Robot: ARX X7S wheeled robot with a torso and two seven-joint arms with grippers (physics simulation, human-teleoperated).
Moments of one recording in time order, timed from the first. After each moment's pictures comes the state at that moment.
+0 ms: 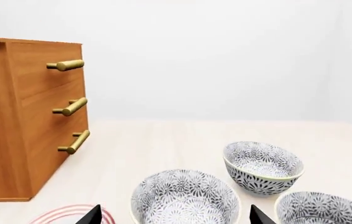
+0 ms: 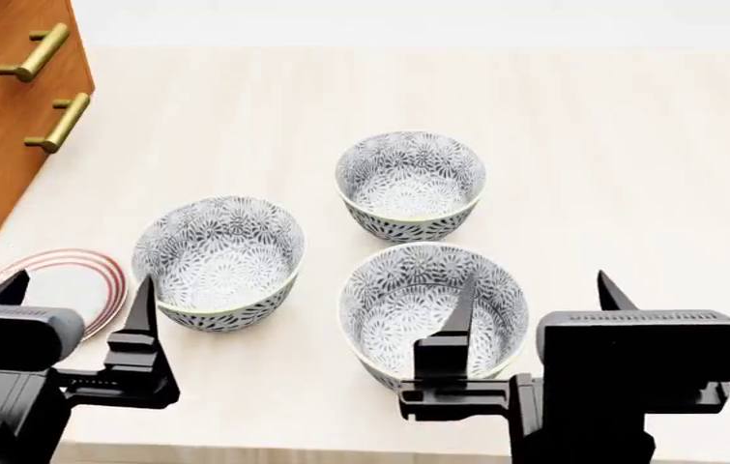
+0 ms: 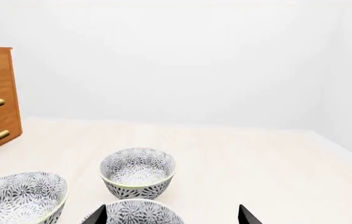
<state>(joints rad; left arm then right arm) -0.32 -0.08 0.06 0.48 -0.17 -0.72 -0.09 0.32 0.15 -0.03 -0.62 0.15 0.85 0.10</state>
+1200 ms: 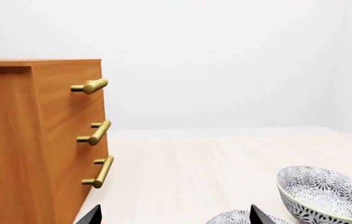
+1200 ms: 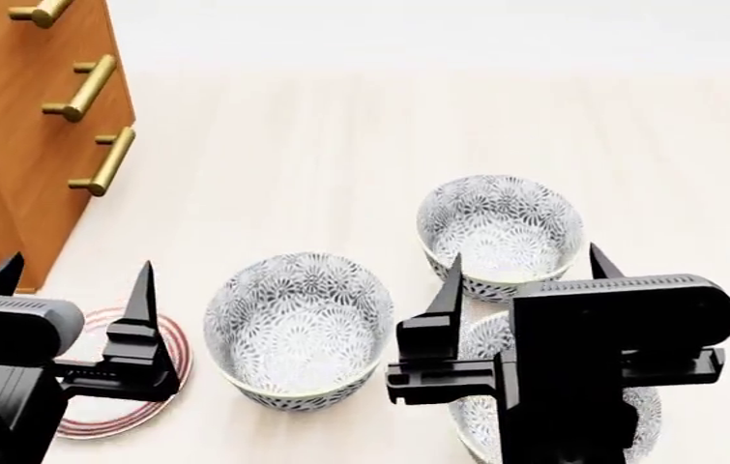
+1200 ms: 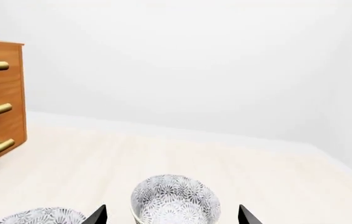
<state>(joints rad) -0.34 -0.13 0.11 0.53 -0.23 -0.75 -0.16 0.41 0.19 -0.10 -0.67 0.16 0.97 0.17</state>
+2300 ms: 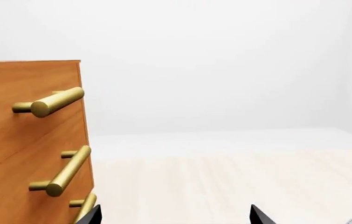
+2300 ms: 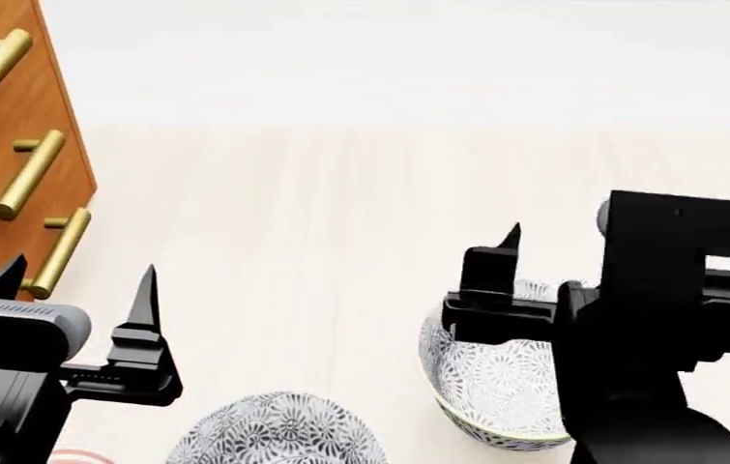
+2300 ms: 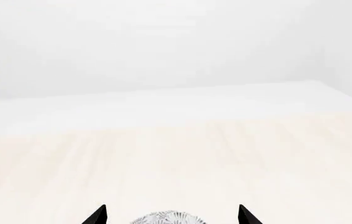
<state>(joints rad) -0.34 -0.17 0.14 0.52 -0.25 -0.72 -0.20 0.67 0.18 0.11 -0.57 0.45 1.35 0.31</state>
